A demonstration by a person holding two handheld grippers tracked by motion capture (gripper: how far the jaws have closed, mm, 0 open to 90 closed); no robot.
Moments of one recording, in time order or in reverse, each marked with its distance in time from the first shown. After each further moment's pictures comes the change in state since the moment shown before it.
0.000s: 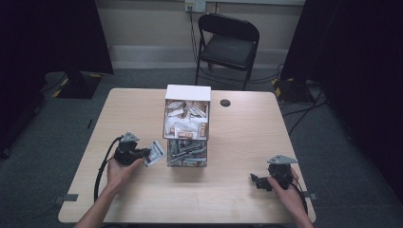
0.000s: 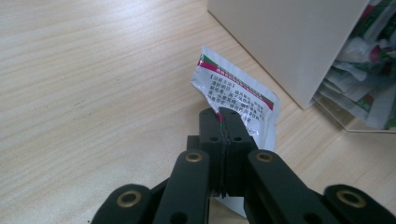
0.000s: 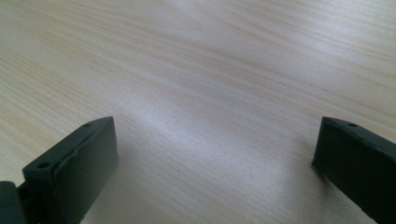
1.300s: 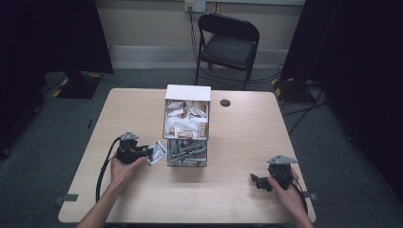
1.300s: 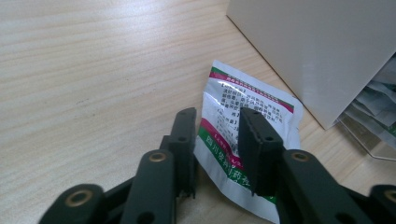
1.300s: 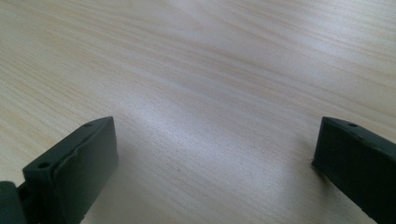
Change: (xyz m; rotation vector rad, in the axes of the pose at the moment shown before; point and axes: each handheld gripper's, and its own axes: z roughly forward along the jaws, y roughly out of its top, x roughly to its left) left arm 0.008 -0.003 0.013 -0.037 0.003 -0.098; right arm 0.000 0.000 0.000 0.000 0.000 0.000
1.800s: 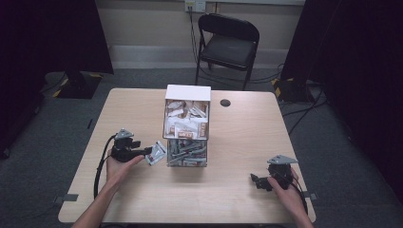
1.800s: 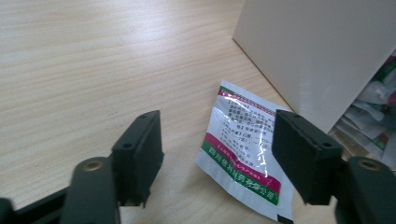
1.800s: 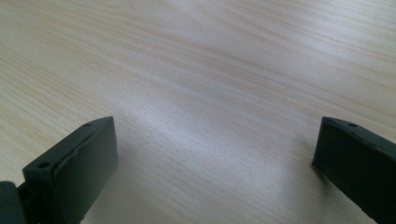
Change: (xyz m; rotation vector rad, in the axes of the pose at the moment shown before) left arm 0.001 0.006 -0.018 -0.053 0.022 -0.003; right arm 0.000 0.000 0.000 -0.001 0.000 -0.002
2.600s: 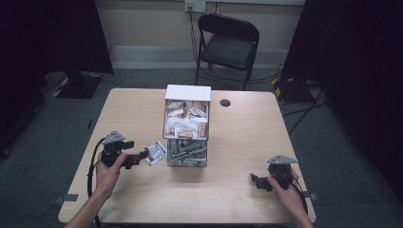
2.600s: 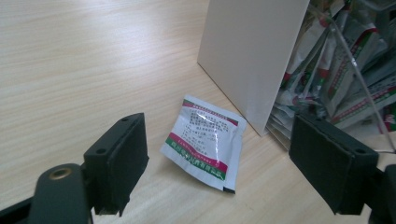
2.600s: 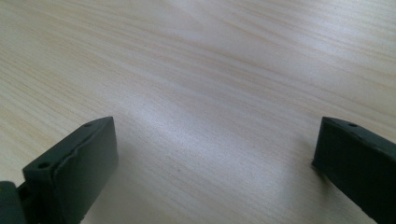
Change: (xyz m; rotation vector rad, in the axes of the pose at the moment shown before) left arm -0.015 0.004 -0.051 -0.078 -0.048 0.042; right arm 0.000 0.000 0.000 0.001 0.000 0.002
